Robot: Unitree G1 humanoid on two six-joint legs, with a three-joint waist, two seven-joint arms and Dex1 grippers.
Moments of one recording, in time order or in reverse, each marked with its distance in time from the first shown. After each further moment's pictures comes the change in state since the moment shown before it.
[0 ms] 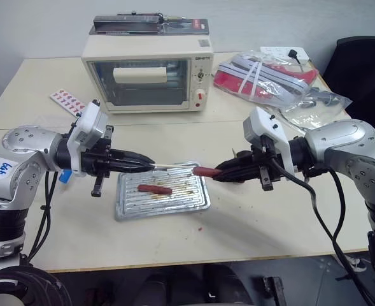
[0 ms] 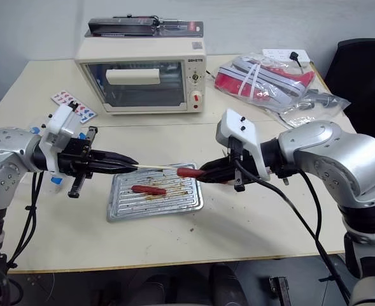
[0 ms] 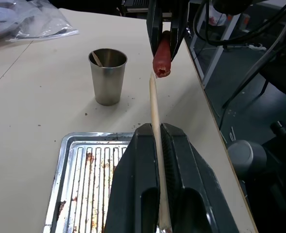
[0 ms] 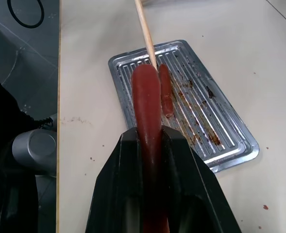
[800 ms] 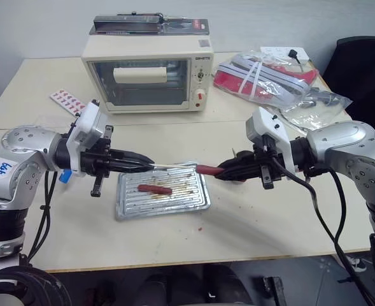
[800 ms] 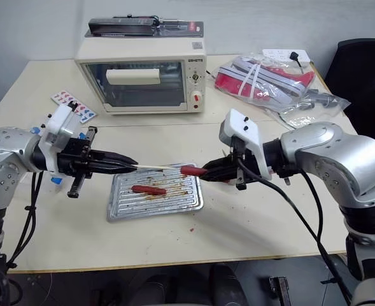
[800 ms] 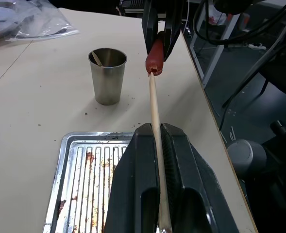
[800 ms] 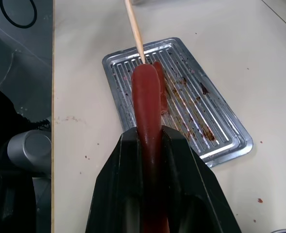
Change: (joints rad) left arm -0.003 -0.005 -0.002 0.001 0.003 -0.003 0.000; right arm -0.007 -0.004 0.000 0.012 0.008 -0.001 -0.009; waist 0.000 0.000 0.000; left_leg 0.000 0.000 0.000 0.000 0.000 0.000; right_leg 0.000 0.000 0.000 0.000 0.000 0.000
